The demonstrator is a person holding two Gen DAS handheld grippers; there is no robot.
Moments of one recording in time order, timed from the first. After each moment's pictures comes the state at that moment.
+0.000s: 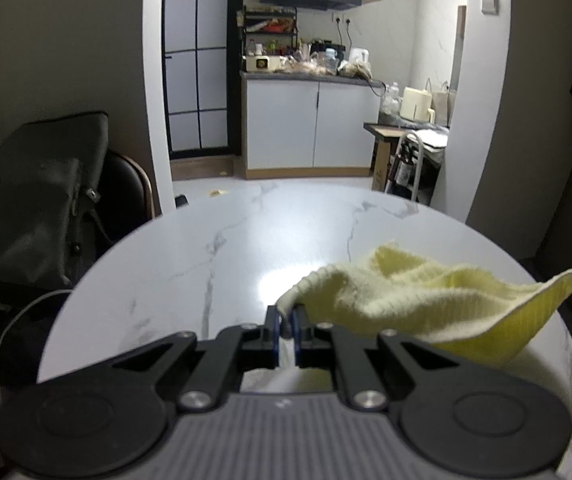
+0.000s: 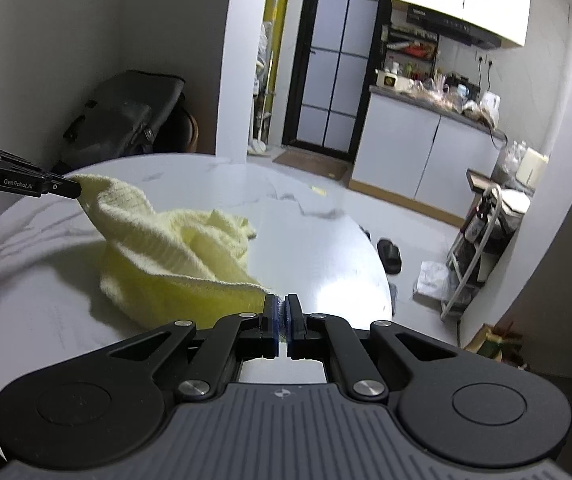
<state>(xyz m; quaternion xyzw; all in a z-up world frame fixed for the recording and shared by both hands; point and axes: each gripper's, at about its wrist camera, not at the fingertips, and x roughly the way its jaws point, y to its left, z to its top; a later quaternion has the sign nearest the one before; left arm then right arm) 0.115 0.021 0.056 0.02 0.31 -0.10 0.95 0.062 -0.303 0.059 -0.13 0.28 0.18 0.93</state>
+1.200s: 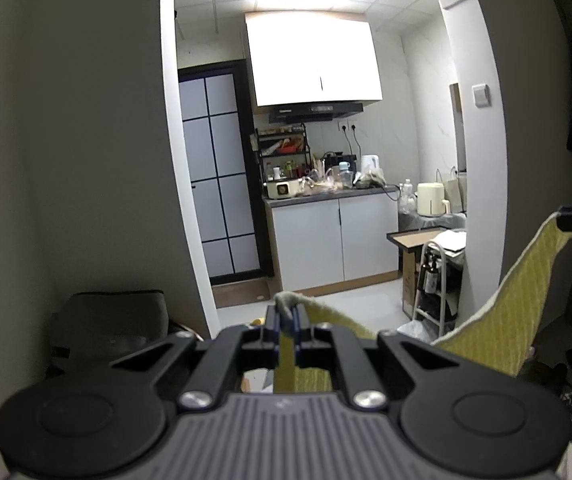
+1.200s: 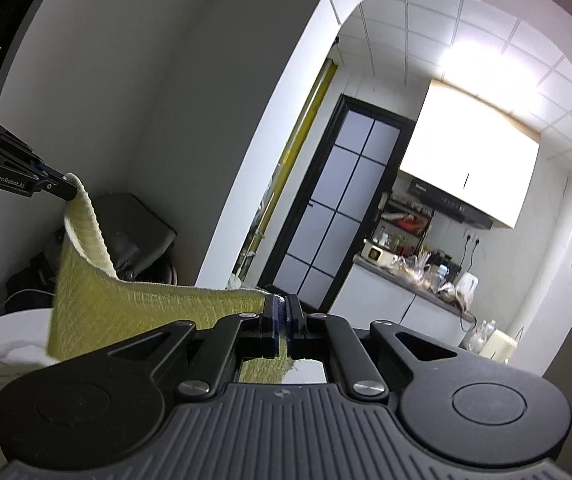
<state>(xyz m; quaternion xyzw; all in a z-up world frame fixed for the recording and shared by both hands) 0.098 0.032 0.227 0.08 0.15 -0.07 0.98 0.083 -0.251 0.234 -0.22 0.05 0.20 0.95</state>
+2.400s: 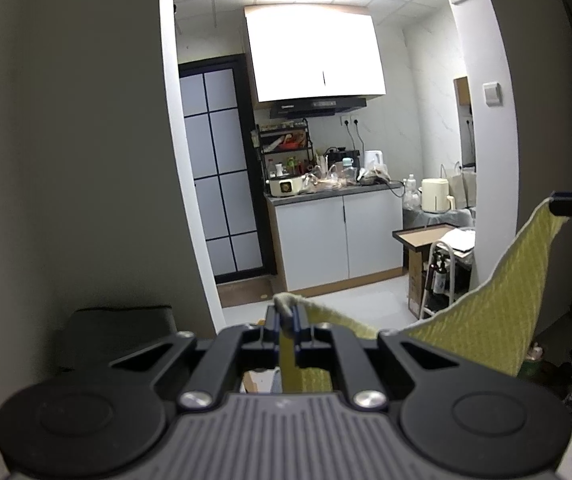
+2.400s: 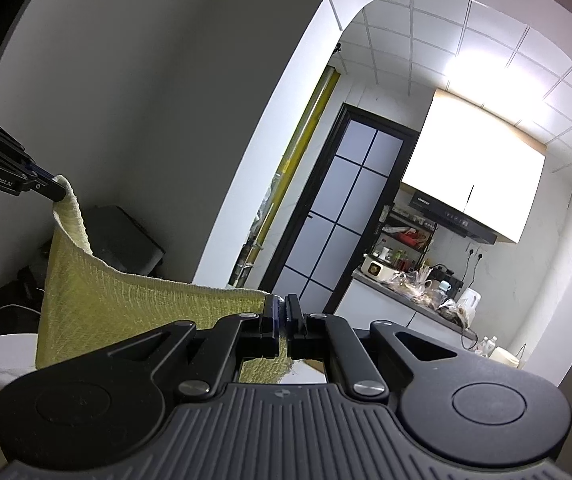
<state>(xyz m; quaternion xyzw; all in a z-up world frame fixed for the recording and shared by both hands) 0.163 0.050 0.255 0.09 0.16 -0.07 0.98 0.145 -0.234 0.256 -0.22 0.04 0.20 0.95</state>
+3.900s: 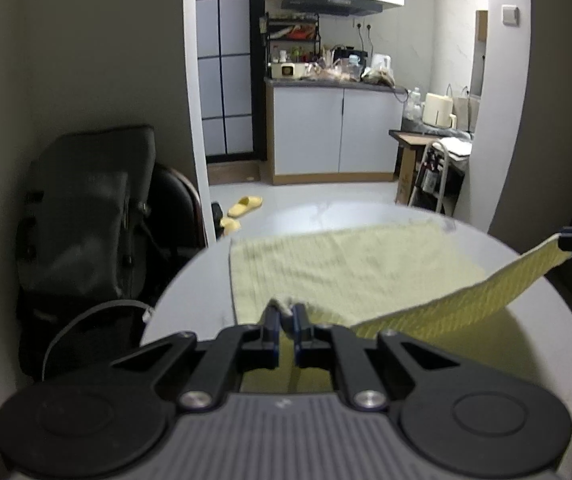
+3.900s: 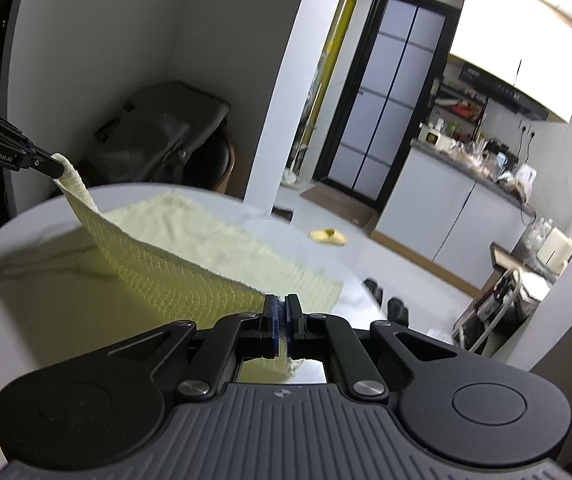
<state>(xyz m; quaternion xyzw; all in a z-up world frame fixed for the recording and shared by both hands) 0.106 0.076 0.071 0.03 0.33 -0.08 0.94 0.097 -0.249 0.082 -0.21 0.24 0.24 0.92</state>
